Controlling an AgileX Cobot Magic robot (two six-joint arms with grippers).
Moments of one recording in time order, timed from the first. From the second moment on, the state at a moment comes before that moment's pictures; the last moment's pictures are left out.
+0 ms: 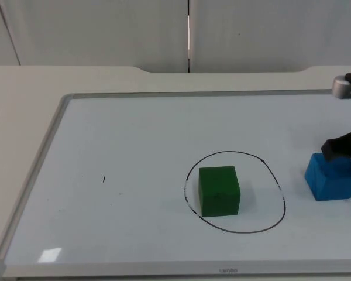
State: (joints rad) right arm 0.21 1.89 -0.94 0.03 0.39 0.06; left arm -0.50 0.00 -0.50 -0.05 1.08 0.00
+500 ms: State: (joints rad) right arm 0.21 1.89 -0.94 0.06 0.40 0.06; left arm -0.50 0.00 -0.50 -0.05 1.08 0.00
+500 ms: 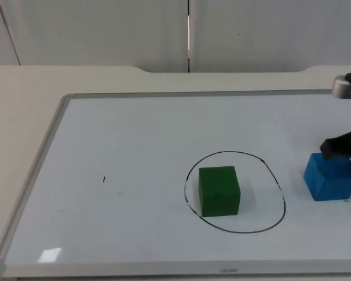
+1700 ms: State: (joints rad) right arm 0.31 1.89 -0.94 0.11 0.41 0.05; left arm -0.50 0.00 -0.50 -0.05 1.08 0.00
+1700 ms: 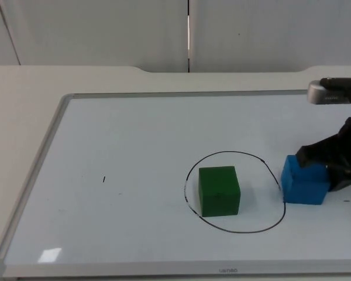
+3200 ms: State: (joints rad) right arm 0.44 1.92 -0.94 0.17 0.23 0.08; left arm -0.50 0.00 -0.50 -0.05 1.08 0.00
